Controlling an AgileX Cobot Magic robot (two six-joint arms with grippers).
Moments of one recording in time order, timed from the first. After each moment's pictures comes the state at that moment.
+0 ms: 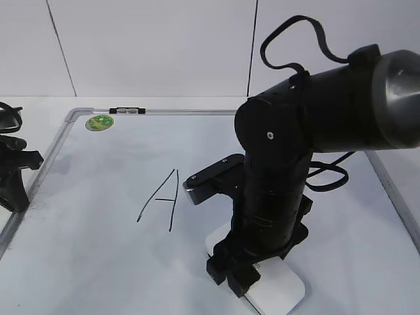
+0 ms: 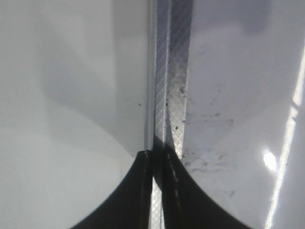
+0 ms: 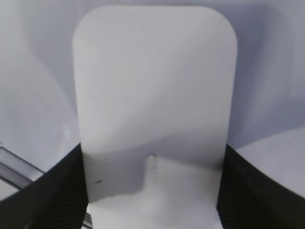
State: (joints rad) left arm 0.00 1.94 -1.19 -0.25 0.94 0.11; right arm 0.76 1.86 -1.19 0.05 1.00 0.02
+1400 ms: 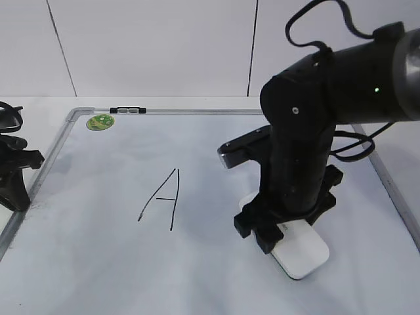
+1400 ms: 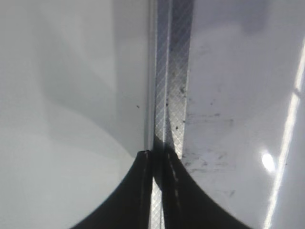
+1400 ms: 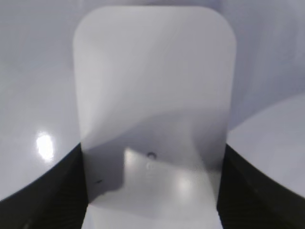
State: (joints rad) left arm 0.00 1.94 -1.19 -0.26 0.94 0.11; right arm 0.65 1.85 -1.22 -0.11 1.02 0.17
